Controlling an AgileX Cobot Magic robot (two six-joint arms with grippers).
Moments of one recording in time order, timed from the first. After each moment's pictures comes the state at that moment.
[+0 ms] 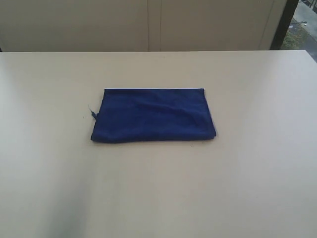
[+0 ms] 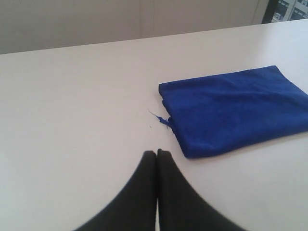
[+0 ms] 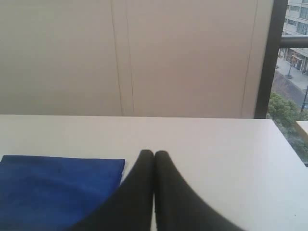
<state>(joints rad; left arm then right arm) -0.25 0.48 -0.31 -0.37 0.25 0.33 -0.06 0.32 -0.29 0.36 0.14 -0.29</state>
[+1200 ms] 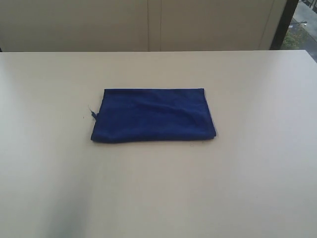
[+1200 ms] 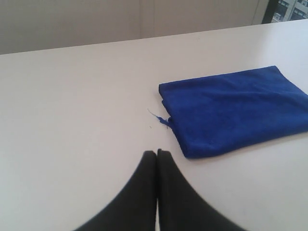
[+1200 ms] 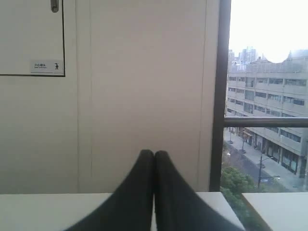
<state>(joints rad) -0.25 0.48 -0.31 -0.37 0.25 0.33 -0.21 0.00 -0.29 0.33 0.14 -0.29</state>
